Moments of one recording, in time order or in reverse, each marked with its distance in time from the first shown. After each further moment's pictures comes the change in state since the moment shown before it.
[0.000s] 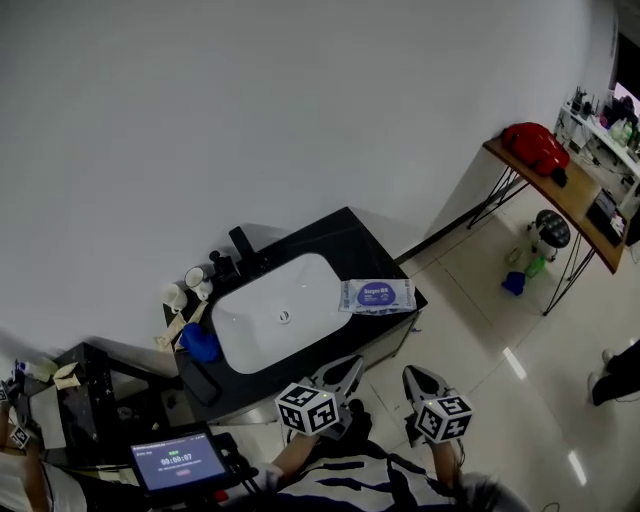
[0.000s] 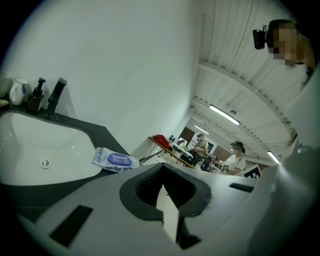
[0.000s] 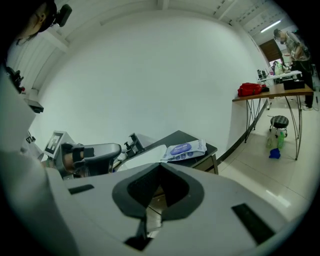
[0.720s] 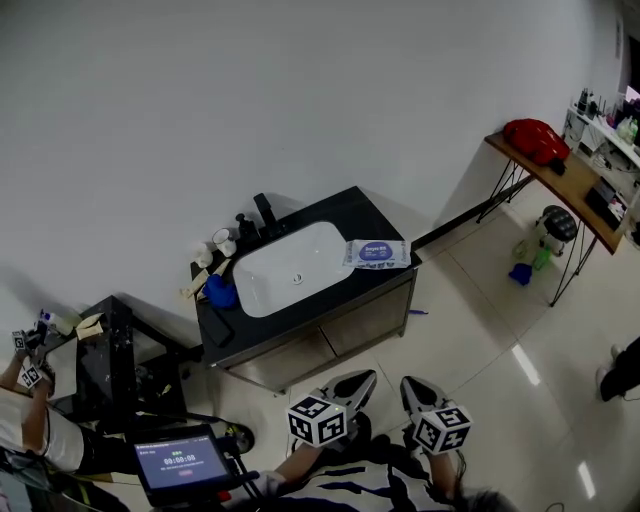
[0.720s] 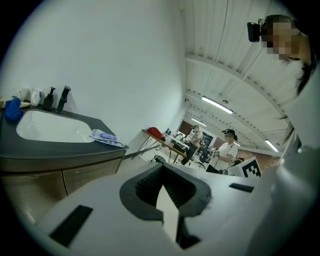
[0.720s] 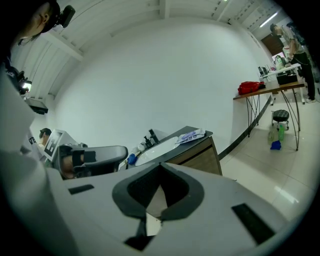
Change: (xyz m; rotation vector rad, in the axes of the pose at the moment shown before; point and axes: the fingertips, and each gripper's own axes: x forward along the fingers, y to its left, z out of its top) left arm -0.098 -0.154 -0.119 0.070 0.047 0.010; right arm -0.166 0.054 -0.092 0.001 -0.020 0.105
